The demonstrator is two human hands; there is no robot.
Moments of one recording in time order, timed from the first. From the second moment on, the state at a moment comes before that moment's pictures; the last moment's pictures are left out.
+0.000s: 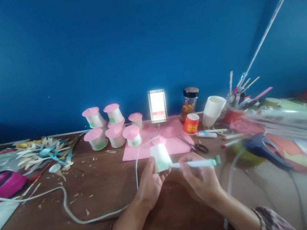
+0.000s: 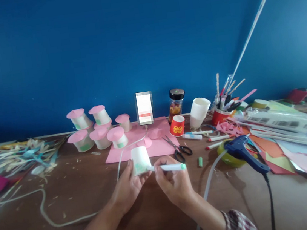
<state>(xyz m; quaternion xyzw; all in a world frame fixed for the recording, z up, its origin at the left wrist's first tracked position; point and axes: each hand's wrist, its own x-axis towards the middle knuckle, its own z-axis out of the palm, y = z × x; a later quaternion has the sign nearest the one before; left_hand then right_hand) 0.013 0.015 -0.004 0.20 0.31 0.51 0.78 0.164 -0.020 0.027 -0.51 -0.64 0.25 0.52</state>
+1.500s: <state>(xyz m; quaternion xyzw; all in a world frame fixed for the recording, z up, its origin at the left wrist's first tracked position) 0.011 0.013 -0.007 0.22 0.32 0.52 0.76 0.164 -0.019 0.036 -0.51 -0.60 0.27 0.55</state>
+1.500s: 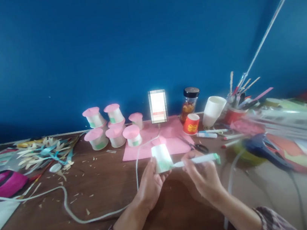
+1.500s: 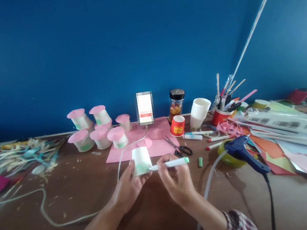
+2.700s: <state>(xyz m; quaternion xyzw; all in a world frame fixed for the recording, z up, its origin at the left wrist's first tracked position) 0.011 0.005 -0.002 0.32 0.33 0.49 0.74 0.159 -0.023 0.037 -0.49 -0.65 0.29 0.50</state>
